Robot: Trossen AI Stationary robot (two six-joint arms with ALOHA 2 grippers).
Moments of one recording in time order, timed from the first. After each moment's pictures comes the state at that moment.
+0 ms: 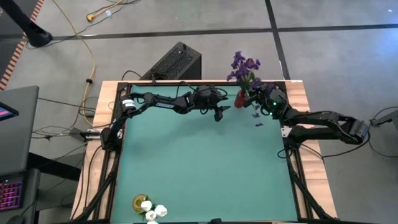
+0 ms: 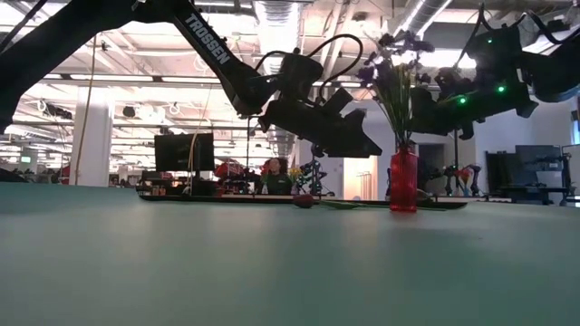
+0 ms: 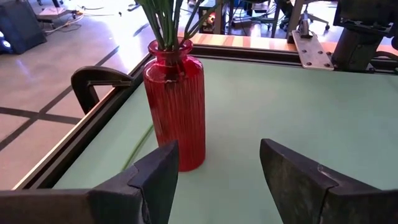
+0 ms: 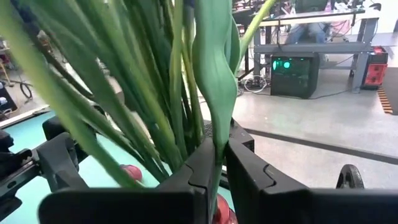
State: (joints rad) left arm 0.36 2.19 1.43 0.48 0.11 0.06; right arm -0.67 1.07 0.23 0.76 0.28 0.16
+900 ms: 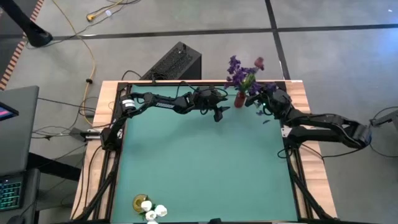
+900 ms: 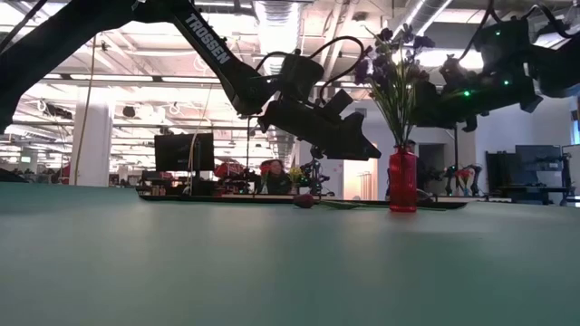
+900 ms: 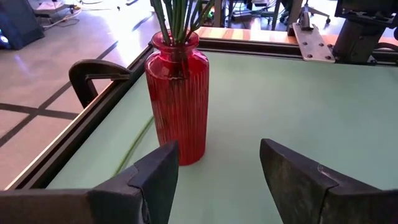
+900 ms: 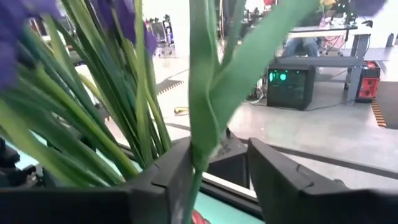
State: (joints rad) left arm 0.36 2.19 1.43 0.46 0.11 0.07; right arm -0.67 0.98 0.23 0.72 0.29 0.12
